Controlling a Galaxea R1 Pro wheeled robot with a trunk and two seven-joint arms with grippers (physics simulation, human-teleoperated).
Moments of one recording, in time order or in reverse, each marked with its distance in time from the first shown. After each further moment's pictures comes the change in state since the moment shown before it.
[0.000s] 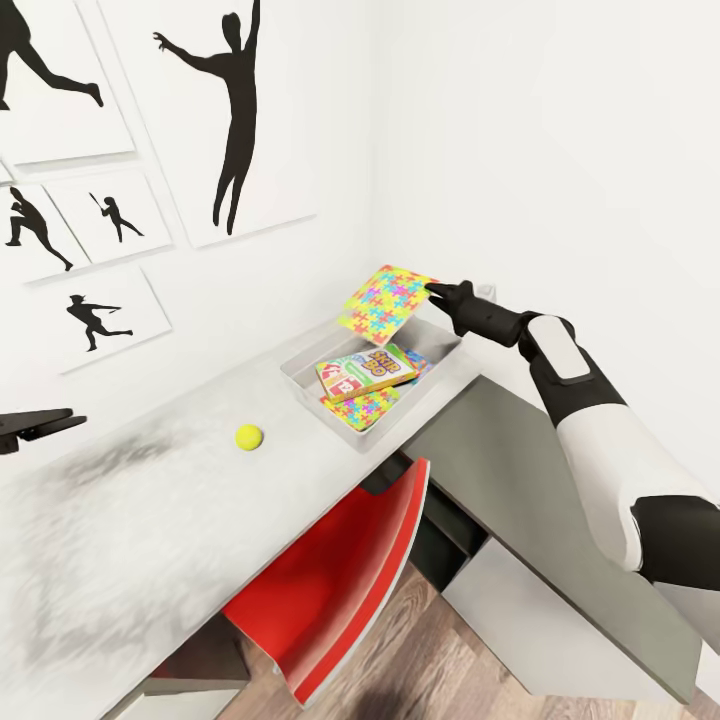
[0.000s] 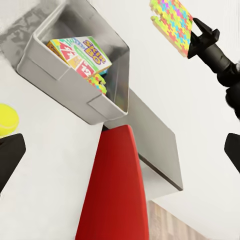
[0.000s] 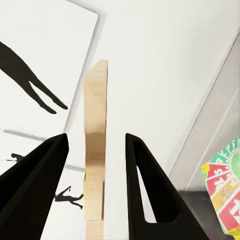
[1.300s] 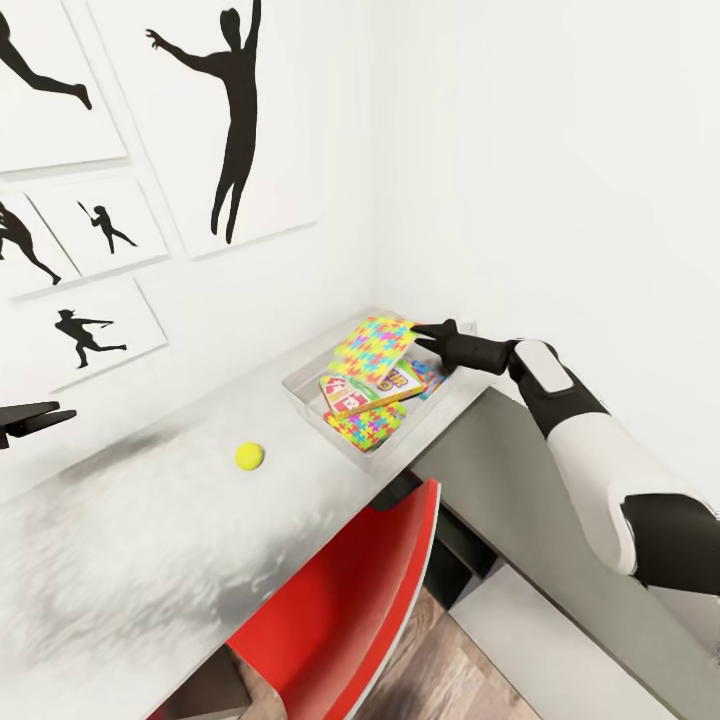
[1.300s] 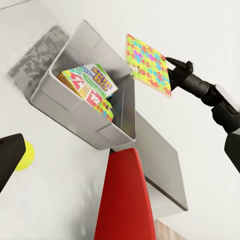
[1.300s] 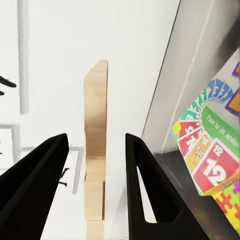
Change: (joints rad) left arm 0.001 -0.006 0.051 0.008 0.012 0.000 0.000; right arm 0.011 0.018 -0.004 0.155 -0.001 0.140 -0.029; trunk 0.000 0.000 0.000
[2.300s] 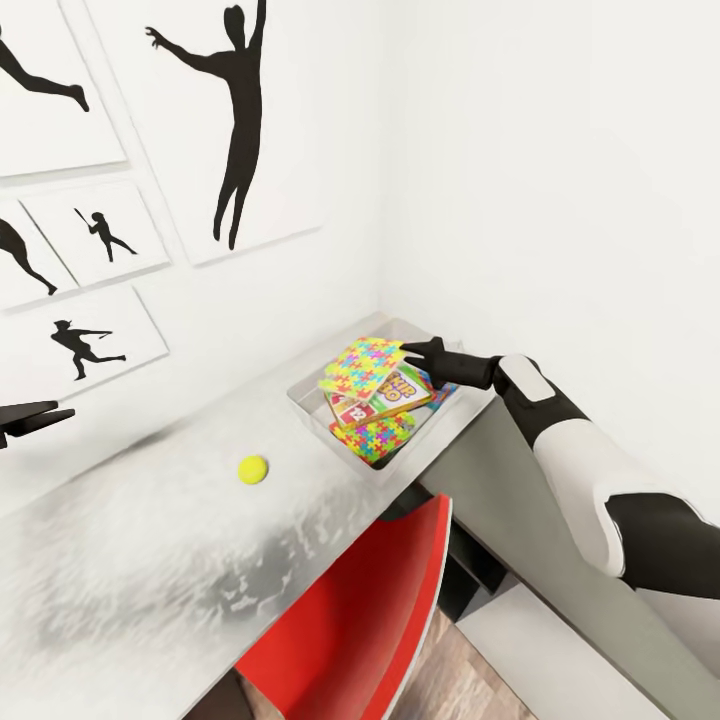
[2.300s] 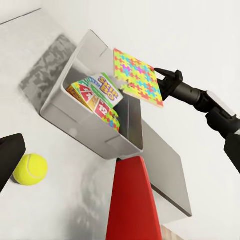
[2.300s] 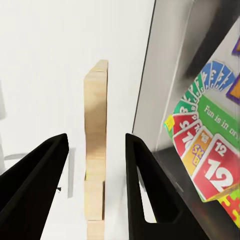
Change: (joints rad) left arm 0.000 0.000 0.006 0.000 0.000 0.001 0.000; right arm 0.007 0.039 -0.004 0.097 0.007 -0.009 -0.004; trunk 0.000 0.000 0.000
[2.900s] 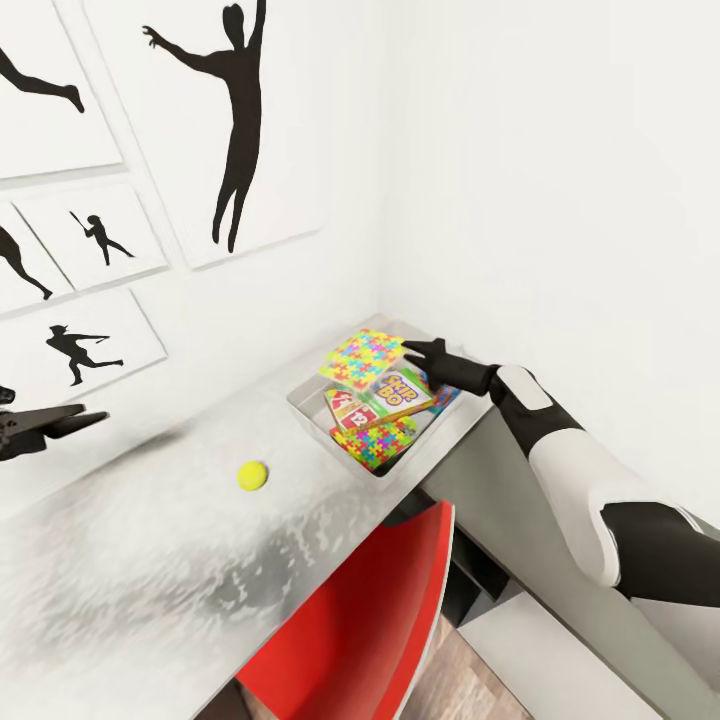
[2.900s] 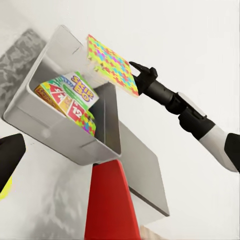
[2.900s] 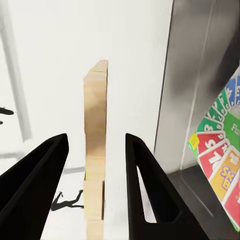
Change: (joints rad) left arm 0.005 -0.068 -0.050 -0.017 0.066 0.001 0.000; right arm 0.031 0.015 -0.031 0.008 -0.056 -0.066 0.048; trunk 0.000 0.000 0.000
